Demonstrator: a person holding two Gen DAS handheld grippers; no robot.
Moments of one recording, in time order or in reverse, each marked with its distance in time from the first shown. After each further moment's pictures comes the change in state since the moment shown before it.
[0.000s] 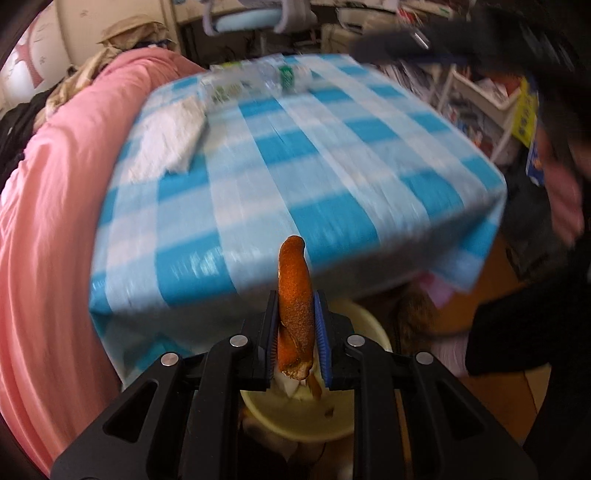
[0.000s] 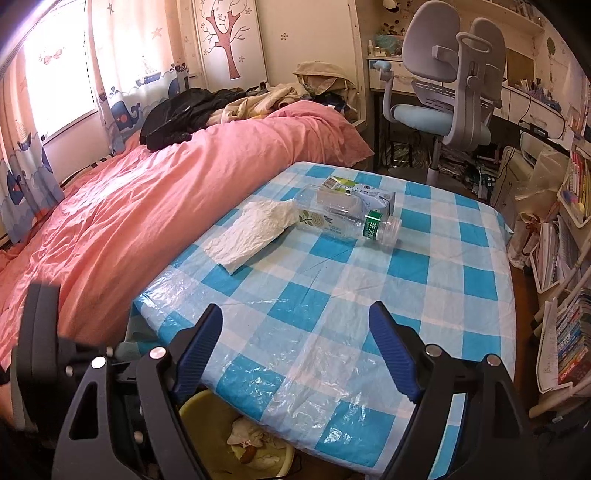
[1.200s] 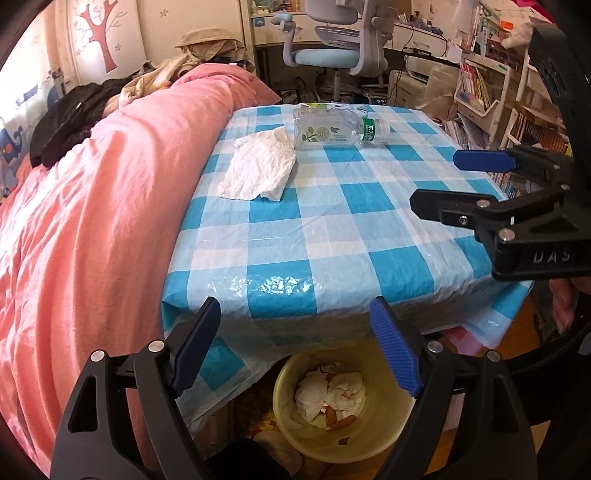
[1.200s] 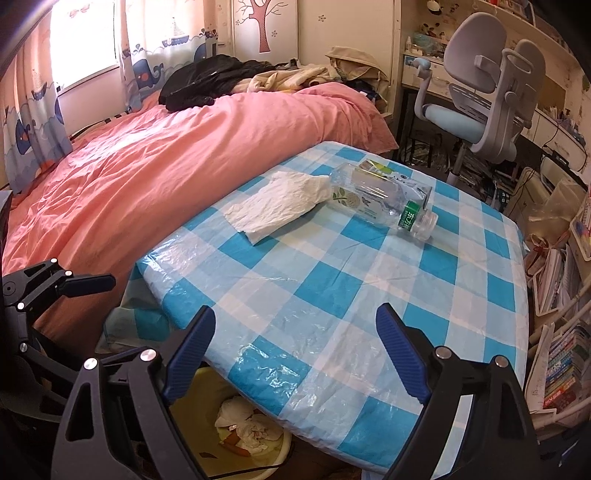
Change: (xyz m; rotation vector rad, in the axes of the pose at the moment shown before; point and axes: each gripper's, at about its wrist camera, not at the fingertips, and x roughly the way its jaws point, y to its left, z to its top) left arm -0.038 0.040 0.001 -0.211 -0.161 0.171; right arm 0.023 0.040 -0.012 -0.145 0.074 -0.014
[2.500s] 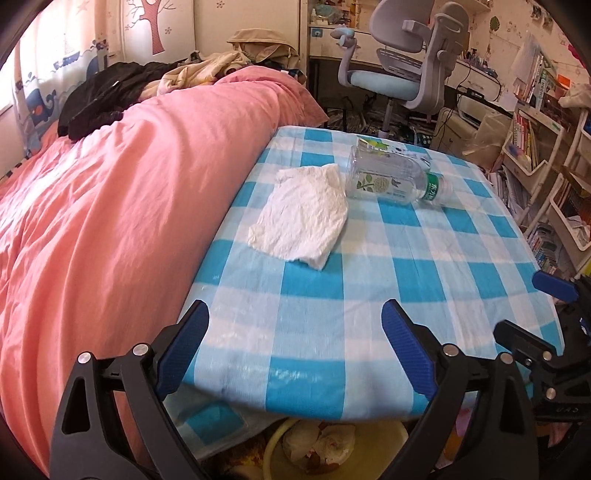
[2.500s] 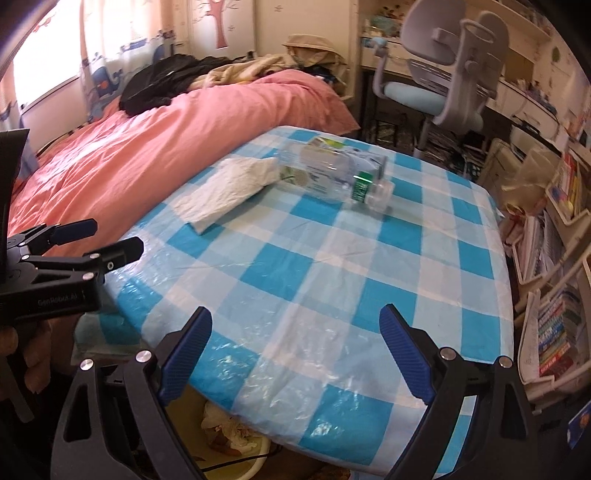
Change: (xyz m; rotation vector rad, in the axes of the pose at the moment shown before) left arm 0.052 0.026 0.065 -0.192 -0.055 0.082; right arm 0.013 -0.036 -0.013 0.121 0.031 -0.112
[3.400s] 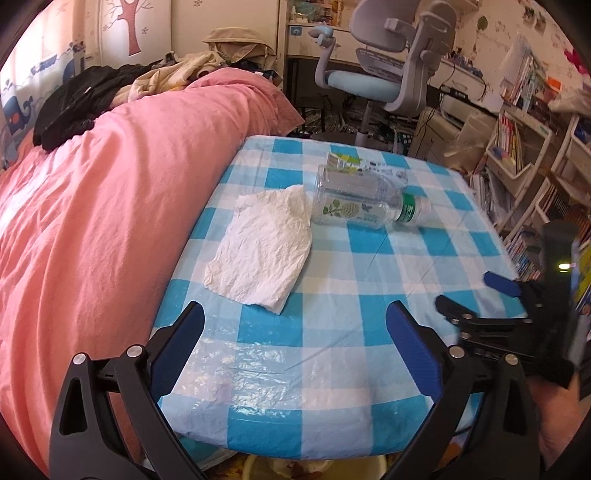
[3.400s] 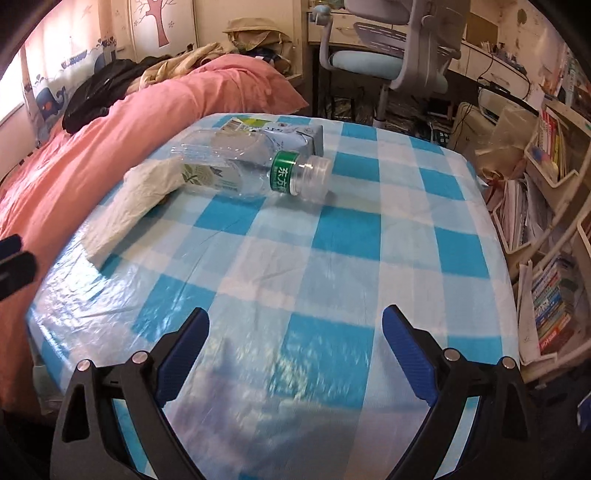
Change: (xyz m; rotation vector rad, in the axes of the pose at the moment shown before) left arm 0.013 -0.024 0.041 0.007 0.010 -0.093; right arm 0.072 -0.057 0.023 0.126 0.069 -0.103
